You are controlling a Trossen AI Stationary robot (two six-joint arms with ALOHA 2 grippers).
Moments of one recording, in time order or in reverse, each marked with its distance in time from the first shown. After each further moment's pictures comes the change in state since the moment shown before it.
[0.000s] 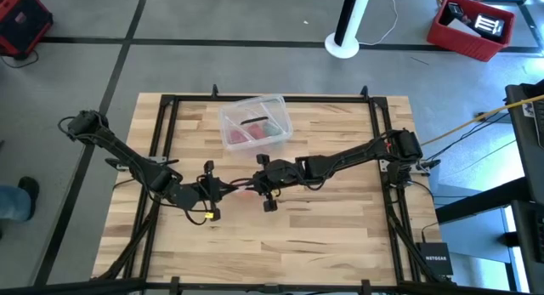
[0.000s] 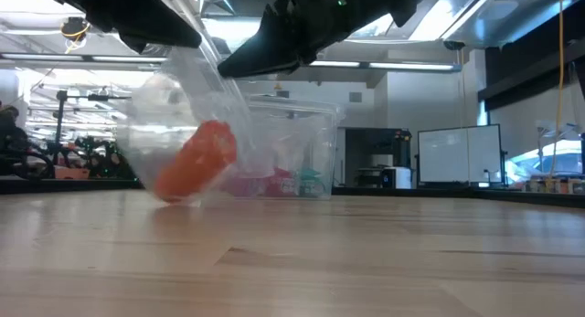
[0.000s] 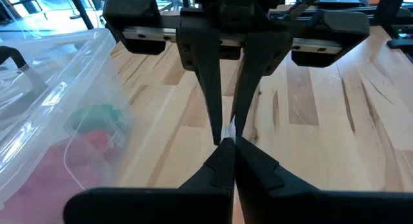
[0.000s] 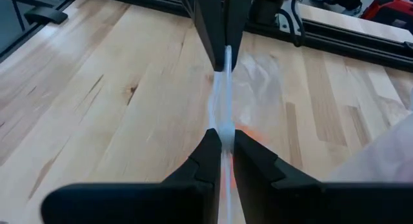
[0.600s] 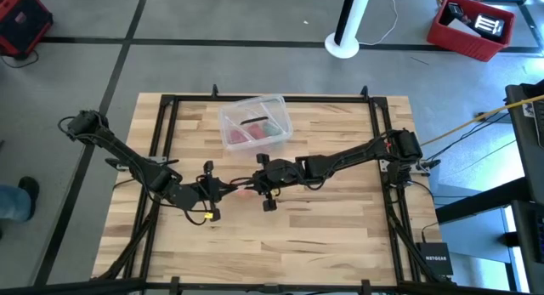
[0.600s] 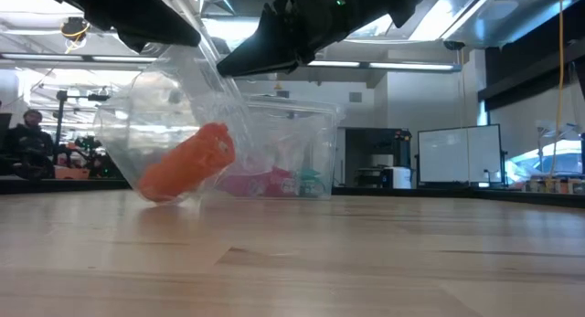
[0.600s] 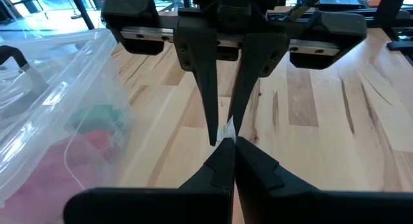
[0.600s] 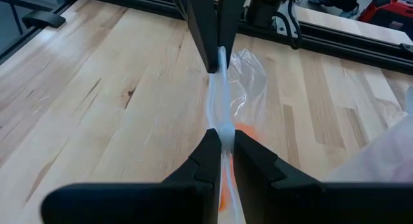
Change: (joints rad) left arm 0.000 0.000 0.000 -0.001 -0.006 -0.009; right arm -0.002 0.000 -0.001 0.017 -0.006 0.003
